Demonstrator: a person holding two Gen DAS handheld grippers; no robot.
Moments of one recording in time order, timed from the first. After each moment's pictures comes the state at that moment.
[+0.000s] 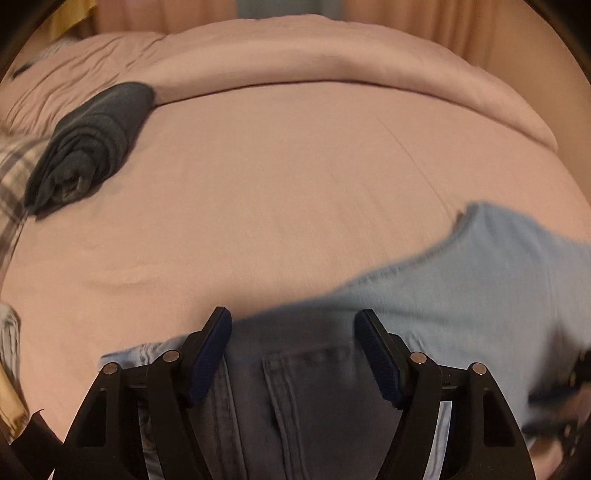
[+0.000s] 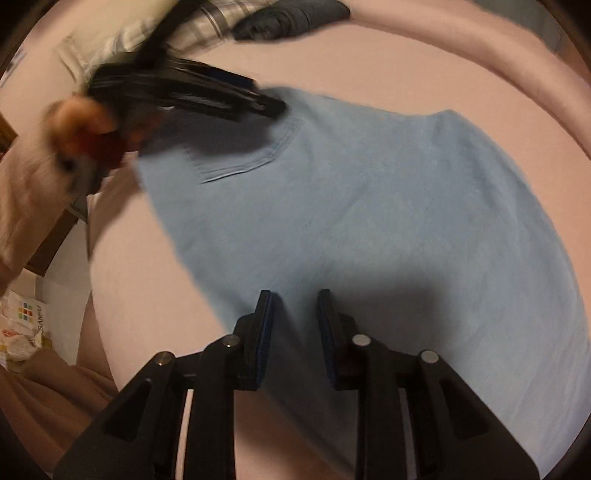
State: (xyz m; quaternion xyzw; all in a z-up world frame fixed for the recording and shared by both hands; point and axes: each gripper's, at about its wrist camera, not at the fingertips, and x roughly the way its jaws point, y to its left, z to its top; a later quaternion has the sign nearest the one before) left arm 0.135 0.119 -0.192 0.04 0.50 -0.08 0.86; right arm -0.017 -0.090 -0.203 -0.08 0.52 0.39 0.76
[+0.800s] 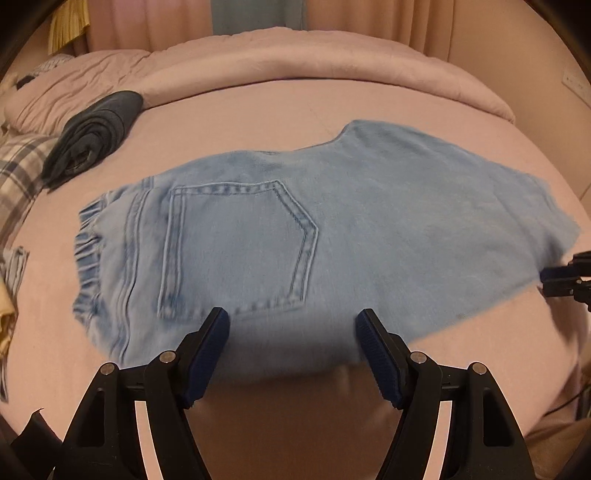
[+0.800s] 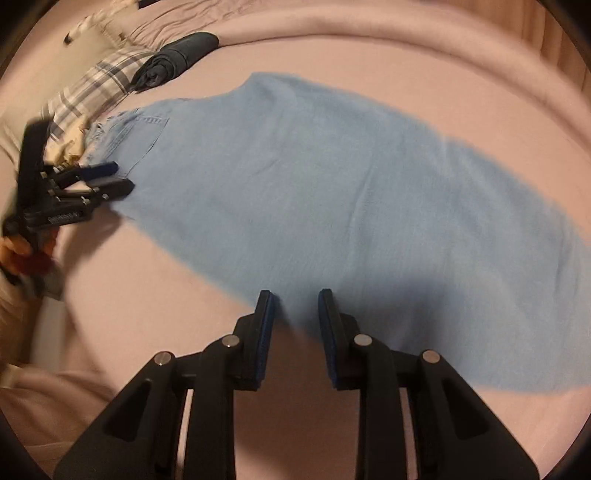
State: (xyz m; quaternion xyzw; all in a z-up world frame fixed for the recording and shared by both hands) left arm -0.020 0.080 -0.182 0.06 0.47 -0.12 0.87; right arm -0.047 -0.226 -0.194 0.03 0.54 0.25 0.81
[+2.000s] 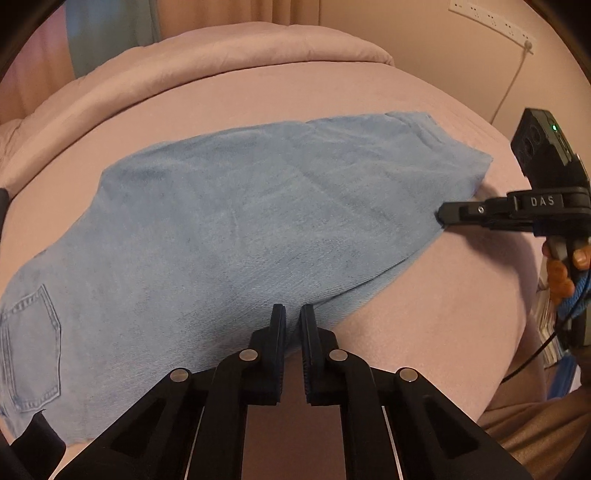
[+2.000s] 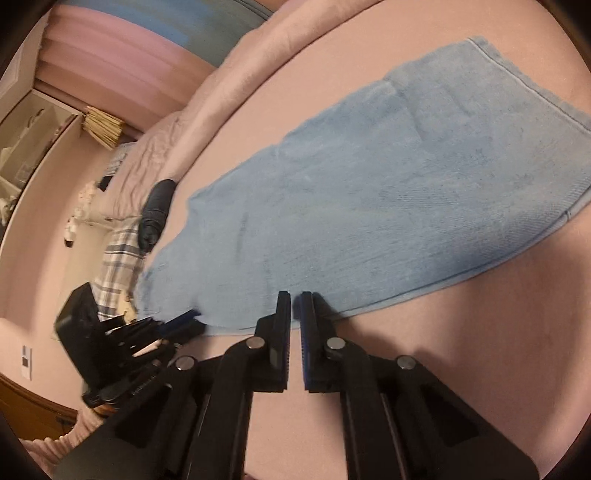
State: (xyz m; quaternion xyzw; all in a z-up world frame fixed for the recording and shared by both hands) left arm -0.020 -0.103 -0.203 0.15 0.47 -0.31 0.82; right arm -0.079 -0.349 -0.229 0.35 0.46 0.17 0.80
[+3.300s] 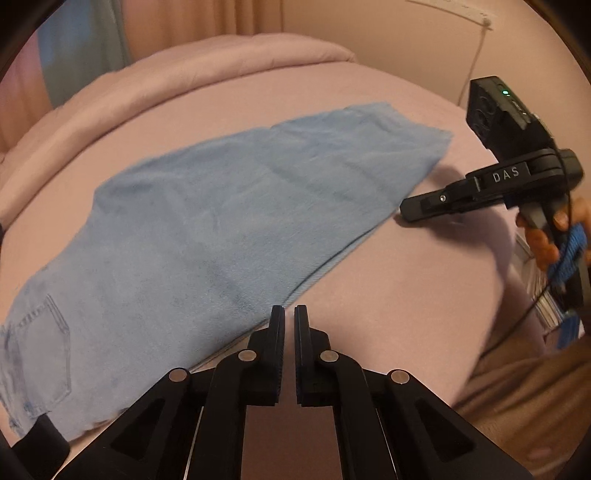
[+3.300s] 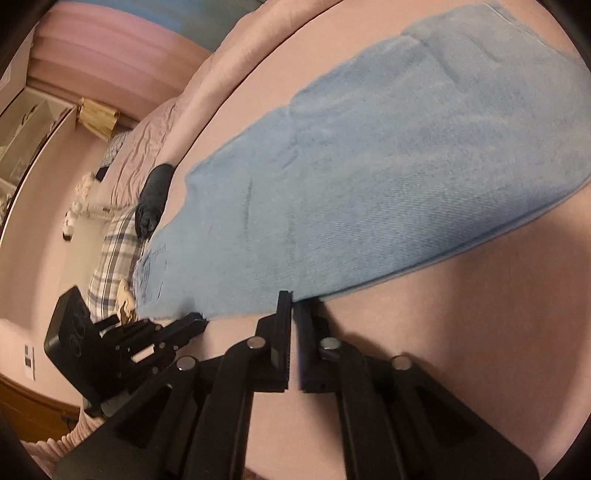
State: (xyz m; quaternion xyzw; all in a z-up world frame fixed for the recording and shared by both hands) left arm -0.055 -0.090 -0.186 0.19 0.43 -0.36 0.80; right arm -0.088 -0.313 -0.227 0.34 0.49 0.17 0.78
